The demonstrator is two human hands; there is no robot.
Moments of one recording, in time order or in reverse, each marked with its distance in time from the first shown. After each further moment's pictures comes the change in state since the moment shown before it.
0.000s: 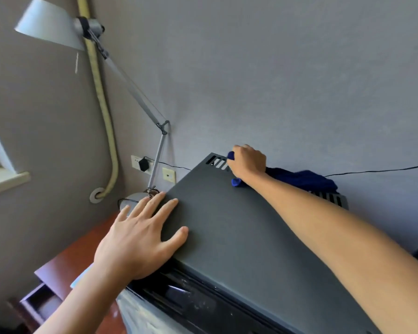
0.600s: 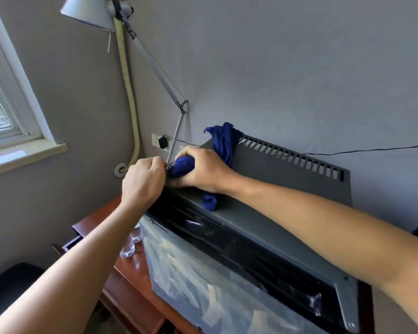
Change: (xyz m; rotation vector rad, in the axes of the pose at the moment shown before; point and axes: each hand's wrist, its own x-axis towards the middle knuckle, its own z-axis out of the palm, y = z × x) left_hand -0.013 -0.005 -0.015 -0.655 0.334 -0.487; right_hand -0.163 -0.112 -0.055 0.705 -0.297 -0.467
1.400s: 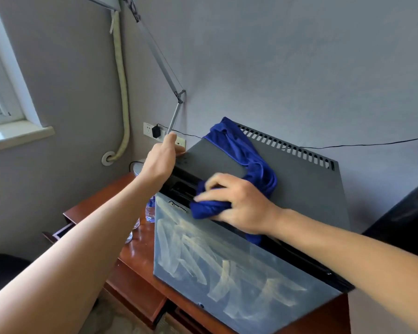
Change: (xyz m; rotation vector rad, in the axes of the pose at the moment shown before) left_hand 0.013 -0.016 -0.015 -0.504 -0.325 -0.076; right_hand -0.114 -0.032 0.014 -0.173 -0.008 -0.343
